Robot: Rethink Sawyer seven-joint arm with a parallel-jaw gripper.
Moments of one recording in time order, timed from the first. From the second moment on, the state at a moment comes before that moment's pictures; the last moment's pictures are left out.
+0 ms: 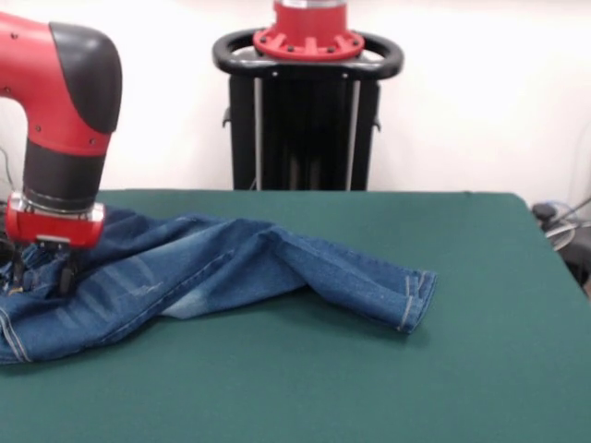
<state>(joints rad) -0.85 -0.53 0.26 1.57 -0.95 0.33 1.57</state>
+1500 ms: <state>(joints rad) -0.53 -0.68 0.29 1.80 -0.50 0.40 1.61</state>
